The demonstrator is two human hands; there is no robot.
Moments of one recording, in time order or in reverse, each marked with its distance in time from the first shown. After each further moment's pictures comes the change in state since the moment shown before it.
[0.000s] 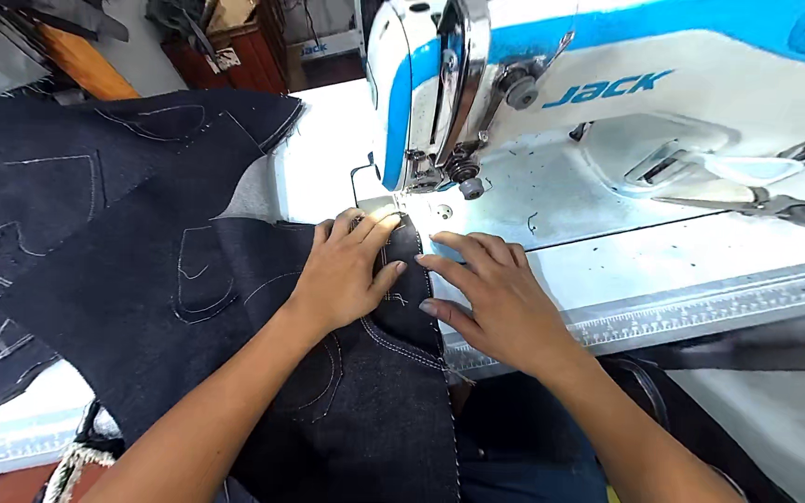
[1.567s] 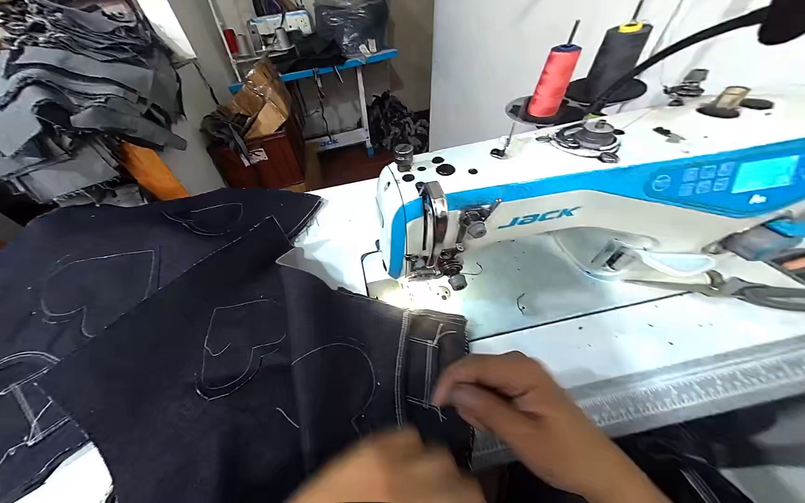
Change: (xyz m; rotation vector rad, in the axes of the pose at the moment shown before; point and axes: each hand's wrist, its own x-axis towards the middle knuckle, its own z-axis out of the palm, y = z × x) left_hand -0.085 0.080 -0.062 -0.225 0.042 0.553; right_hand 0.003 -0.035 -0.051 1.168 0.066 -0.075
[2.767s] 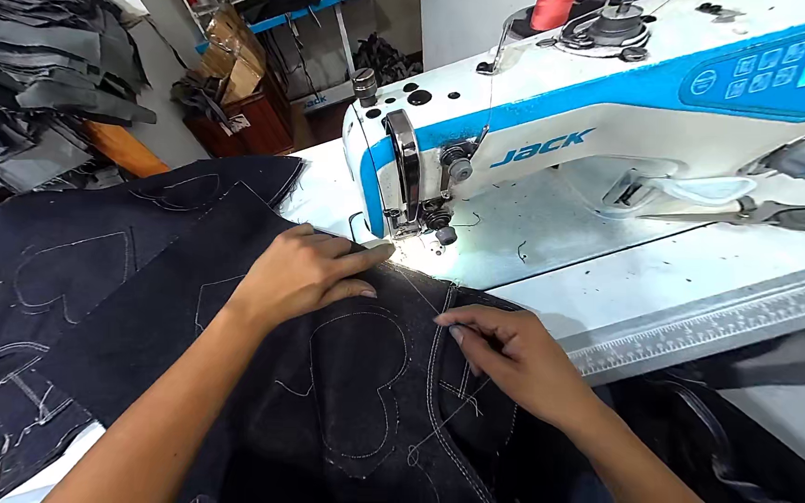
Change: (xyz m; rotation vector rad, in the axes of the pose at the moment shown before) left_hand 0.030 -0.166 -0.045 0.484 -0.058 0.073; right_hand -0.029 0.043 -0.001 -0.262 0.207 0.314
